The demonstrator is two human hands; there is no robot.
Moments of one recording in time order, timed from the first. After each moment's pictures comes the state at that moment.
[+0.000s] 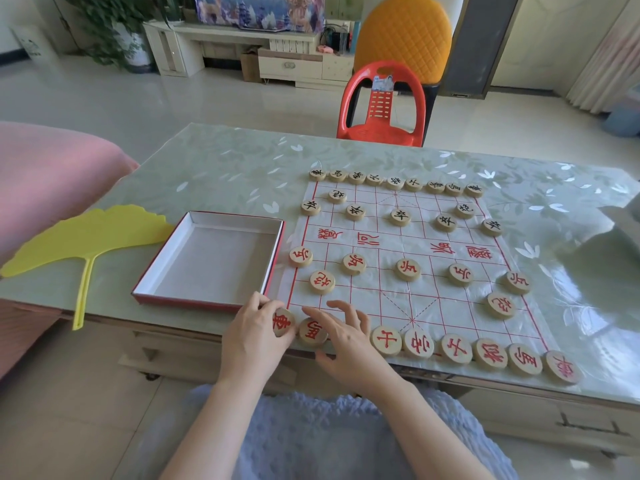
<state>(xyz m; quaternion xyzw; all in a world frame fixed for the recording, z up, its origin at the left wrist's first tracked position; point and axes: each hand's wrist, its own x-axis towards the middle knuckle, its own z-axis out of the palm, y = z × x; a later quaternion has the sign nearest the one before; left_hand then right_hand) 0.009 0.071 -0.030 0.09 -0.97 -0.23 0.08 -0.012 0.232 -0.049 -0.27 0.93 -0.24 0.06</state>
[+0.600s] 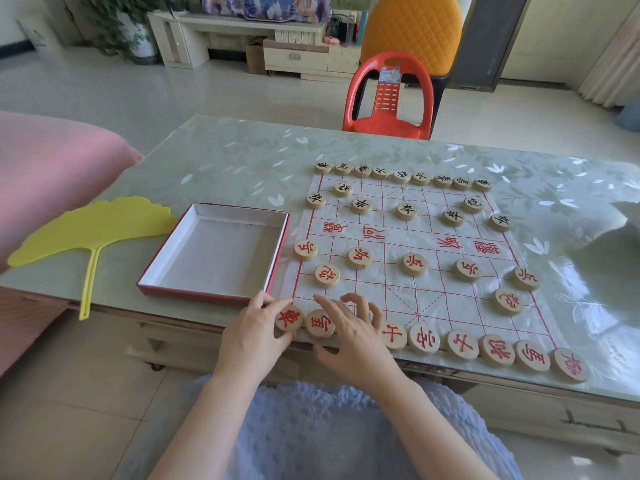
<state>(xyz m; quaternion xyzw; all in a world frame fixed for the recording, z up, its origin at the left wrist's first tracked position) 0.016 0.062 -0.028 0.05 -0.98 -0.21 0.01 -0.008 0.231 -0.048 -0.24 0.95 -0.20 0.00</state>
